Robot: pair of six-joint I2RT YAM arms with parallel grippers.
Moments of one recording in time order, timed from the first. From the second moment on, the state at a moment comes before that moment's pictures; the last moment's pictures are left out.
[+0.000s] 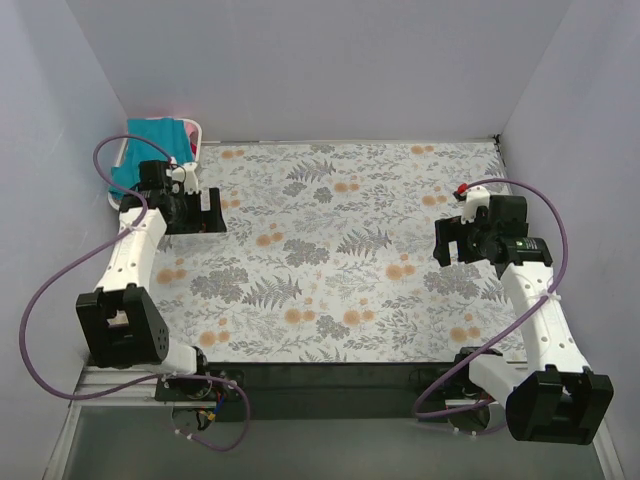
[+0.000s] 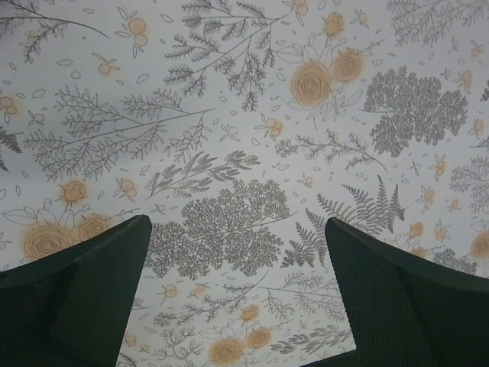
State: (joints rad) left arm 0.12 1.41 1.18 -0.78 0.32 0.08; right arm -0.02 1.02 0.91 -0.72 -0.29 -0.21
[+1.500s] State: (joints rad) left arm 0.30 2.44 2.29 -0.37 0.02 -0.05; right arm -0.05 1.14 0.91 -0.71 -0.32 -0.22
